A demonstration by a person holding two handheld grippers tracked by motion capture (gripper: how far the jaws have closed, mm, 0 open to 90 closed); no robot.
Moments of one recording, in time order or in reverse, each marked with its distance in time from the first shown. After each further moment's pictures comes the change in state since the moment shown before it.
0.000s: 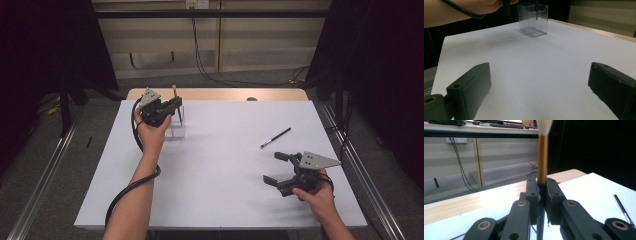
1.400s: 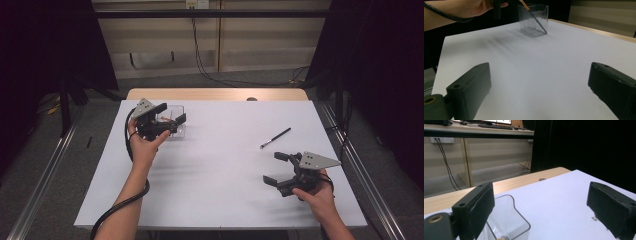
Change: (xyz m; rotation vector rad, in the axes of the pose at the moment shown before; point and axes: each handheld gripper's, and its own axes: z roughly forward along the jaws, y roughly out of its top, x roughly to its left) left arm -0.010 -0.011 -0.034 -0.013 -0.084 0.011; right arm 0.001 0.000 0.000 0.000 -0.001 -0.003
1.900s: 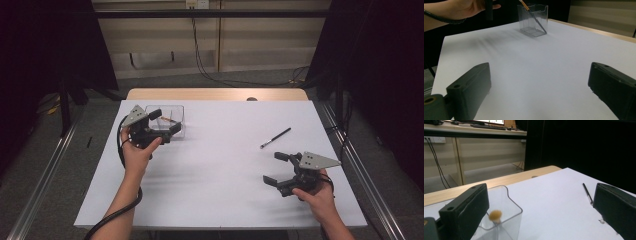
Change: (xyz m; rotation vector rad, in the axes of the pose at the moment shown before) left arm -0.003 -0.011 -0.026 -0.003 -0.060 0.004; right arm 0.001 0.000 0.000 0.002 -0.003 0.001
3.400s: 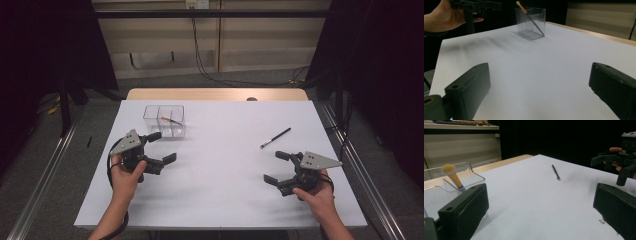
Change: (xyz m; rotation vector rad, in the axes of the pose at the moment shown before) left arm -0.026 -0.035 -0.047 0.027 -0.200 0.068; right arm 0.000 0.000 -0.001 -0.026 -0.016 0.007
